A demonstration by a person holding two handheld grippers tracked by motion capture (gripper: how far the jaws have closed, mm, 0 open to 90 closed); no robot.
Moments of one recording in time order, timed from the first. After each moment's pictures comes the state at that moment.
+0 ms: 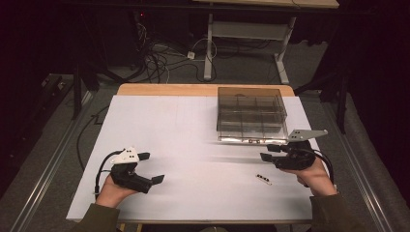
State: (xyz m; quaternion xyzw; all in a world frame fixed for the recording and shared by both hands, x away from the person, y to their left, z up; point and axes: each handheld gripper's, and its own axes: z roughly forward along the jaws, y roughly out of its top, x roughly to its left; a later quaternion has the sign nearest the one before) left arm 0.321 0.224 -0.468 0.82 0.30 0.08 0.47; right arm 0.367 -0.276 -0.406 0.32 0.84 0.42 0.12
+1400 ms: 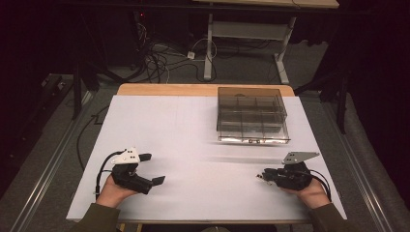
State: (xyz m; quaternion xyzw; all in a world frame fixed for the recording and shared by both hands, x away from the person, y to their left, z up) left arm 0.322 0.223 -0.470 0.83 0.29 0.07 0.47; right arm 0.342 -0.287 -0.465 0.33 0.87 0.37 0.09
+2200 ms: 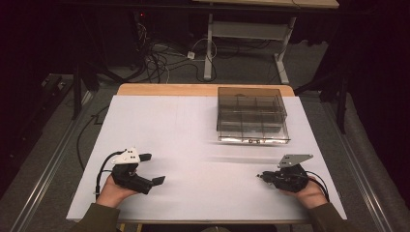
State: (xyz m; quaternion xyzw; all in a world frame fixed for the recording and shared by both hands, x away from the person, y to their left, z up) left arm 0.322 0.223 -0.470 0.83 0.29 0.07 0.47; right arm 0.342 -0.281 -0.474 0.30 0.88 0.34 0.11
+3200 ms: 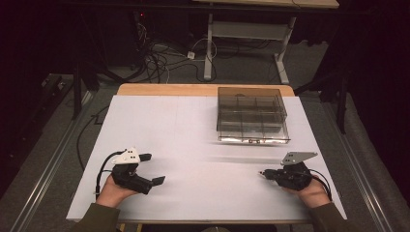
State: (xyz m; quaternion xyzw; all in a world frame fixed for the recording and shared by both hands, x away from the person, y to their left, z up) left arm 0.322 0.223 -0.471 0.83 0.29 0.07 0.47; right arm 0.343 -0.286 -0.464 0.31 0.88 0.35 0.11
